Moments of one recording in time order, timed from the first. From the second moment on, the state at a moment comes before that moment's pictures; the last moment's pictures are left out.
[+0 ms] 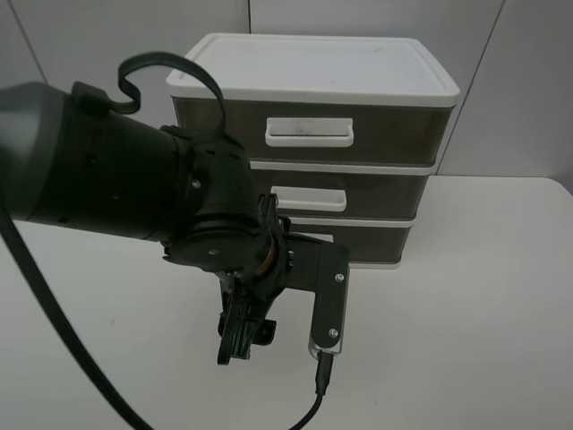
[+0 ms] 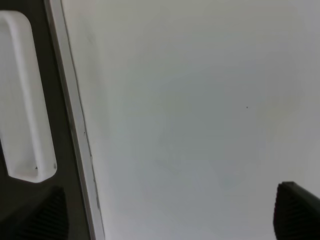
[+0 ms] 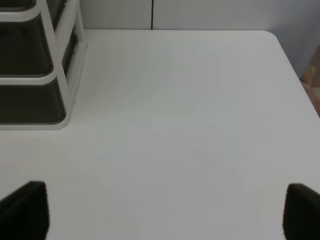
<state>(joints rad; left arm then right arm) -1.06 1.82 -1.04 0.50 0.61 0.30 -0.06 0.00 -0.52 -0.06 1.07 -0.04</state>
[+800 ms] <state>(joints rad) -1.06 1.96 -1.06 0.83 0.54 0.06 -0.06 0.00 -0.52 -0.06 1.07 -0.04</state>
